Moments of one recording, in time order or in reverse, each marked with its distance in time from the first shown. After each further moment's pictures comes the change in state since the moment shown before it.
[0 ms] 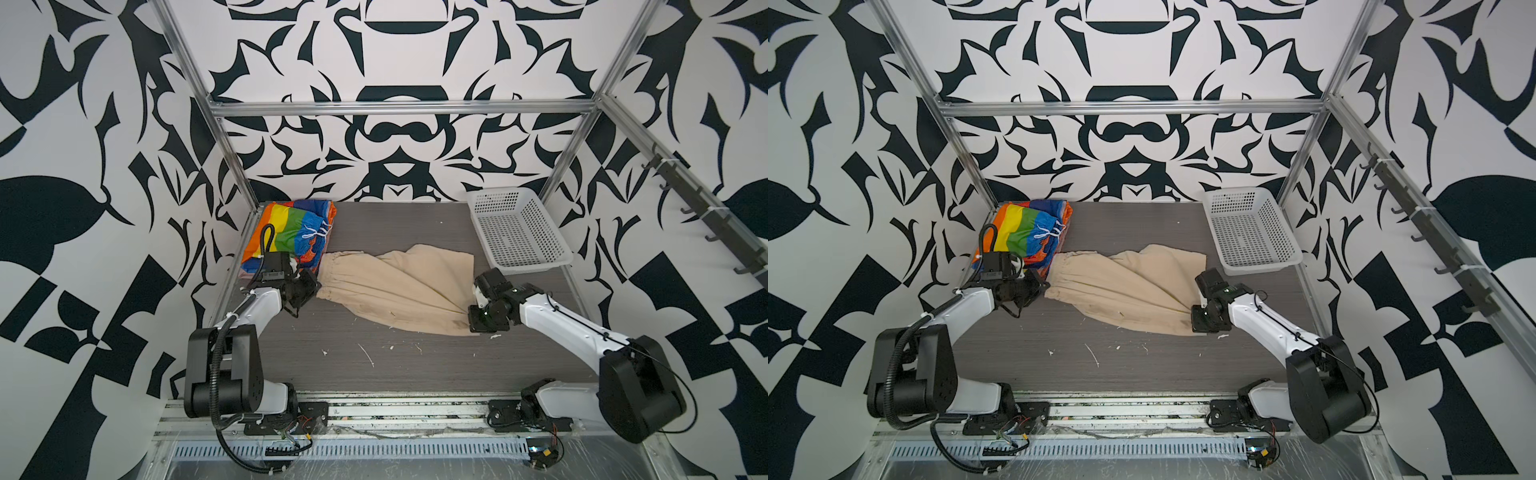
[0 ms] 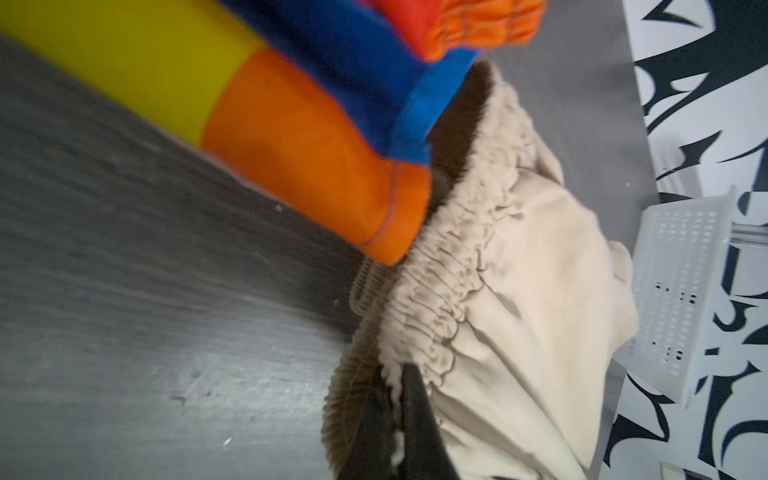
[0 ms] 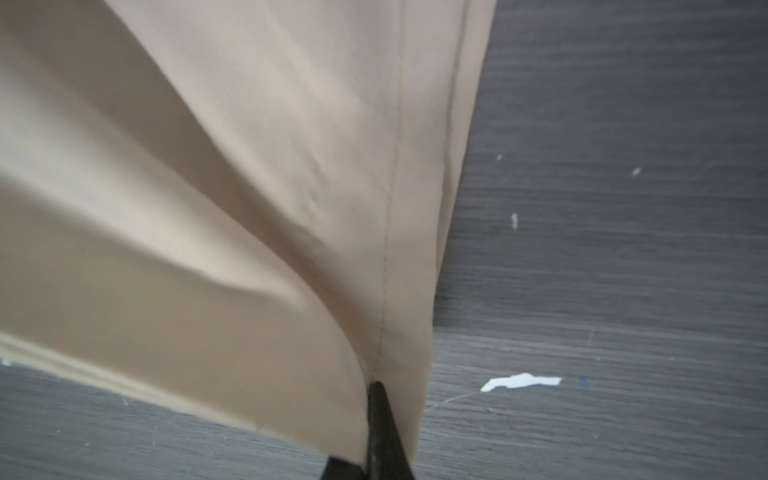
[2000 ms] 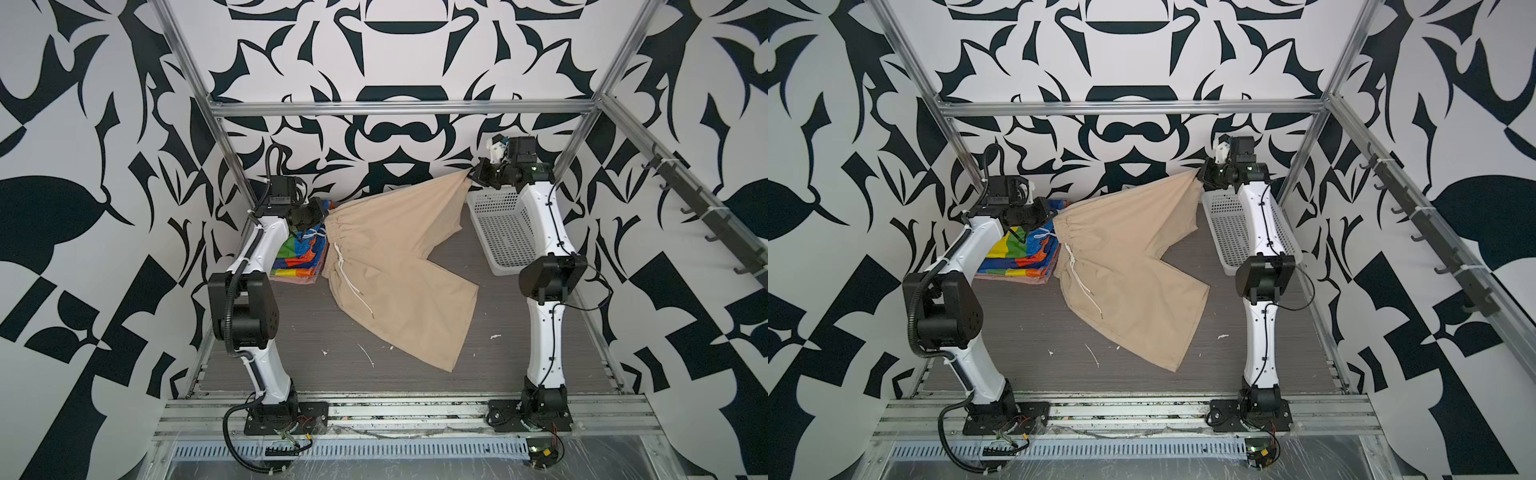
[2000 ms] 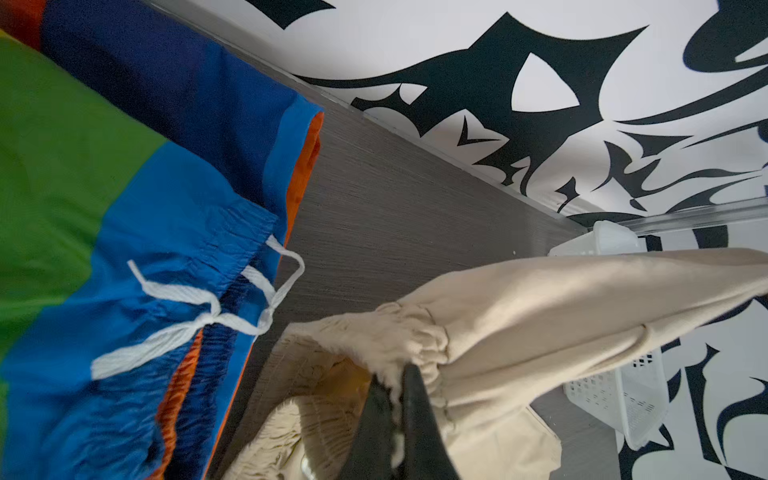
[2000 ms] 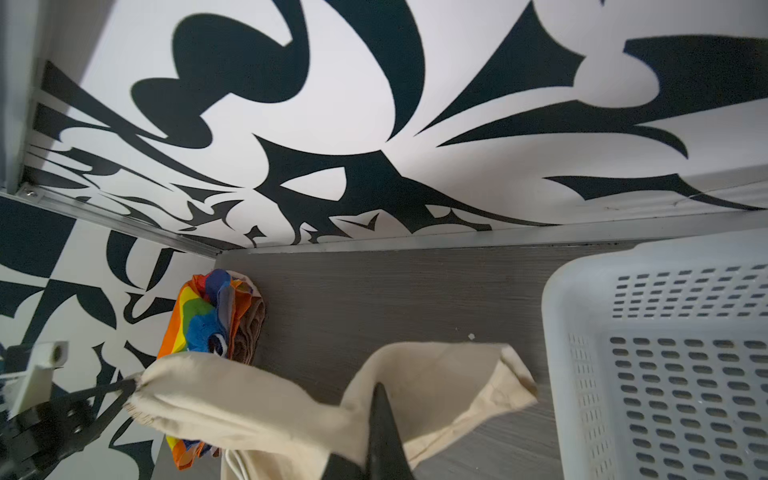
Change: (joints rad) left arm -0.060 0.438 0.912 -0.222 0.031 0.190; right arm -0.362 1.018 1.899 -0.176 -0.437 -0.040
